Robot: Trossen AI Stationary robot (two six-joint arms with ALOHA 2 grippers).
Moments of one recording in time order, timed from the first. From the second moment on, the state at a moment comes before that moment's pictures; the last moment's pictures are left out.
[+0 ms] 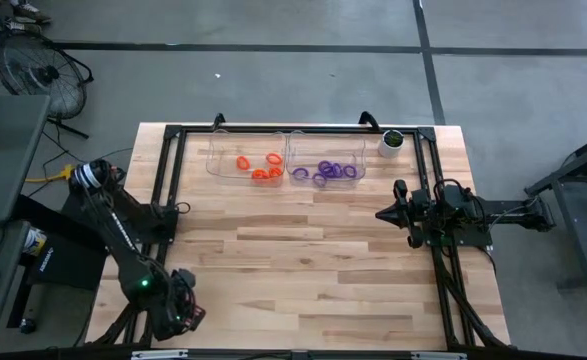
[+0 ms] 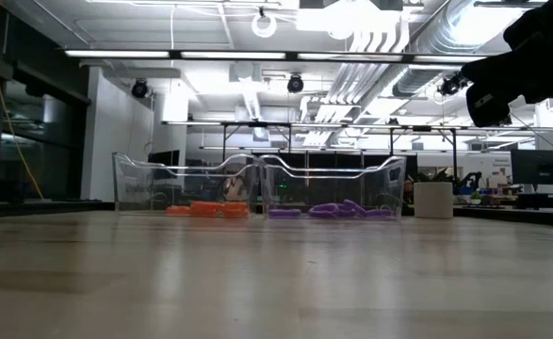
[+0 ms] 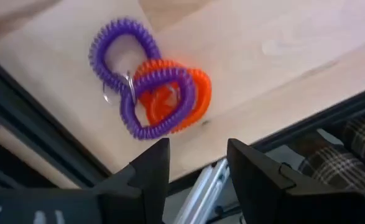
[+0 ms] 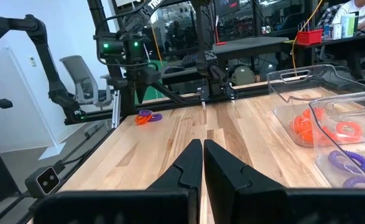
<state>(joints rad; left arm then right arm) -1.07 1.46 0.99 -0.79 0.07 -2.16 -0.01 0.03 0.01 0.05 -0.11 0.20</state>
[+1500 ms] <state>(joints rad) -1.00 1.65 0.98 -0.73 0.23 -2.05 -0.01 0.03 0.01 0.05 -0.11 0.20</state>
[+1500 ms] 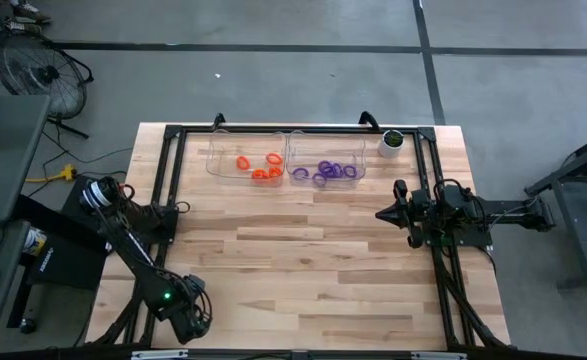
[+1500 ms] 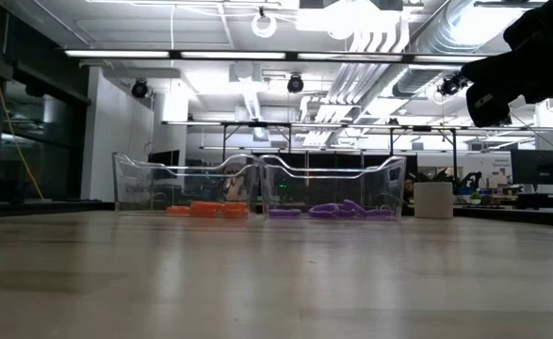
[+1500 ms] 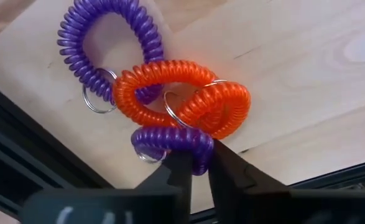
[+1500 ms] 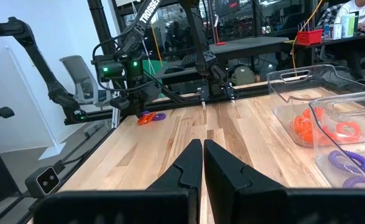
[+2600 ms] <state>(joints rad) -0.69 1.52 1.24 -1.30 -0.06 -1.60 -0.01 0.03 0.01 0.05 -0.11 0.20</state>
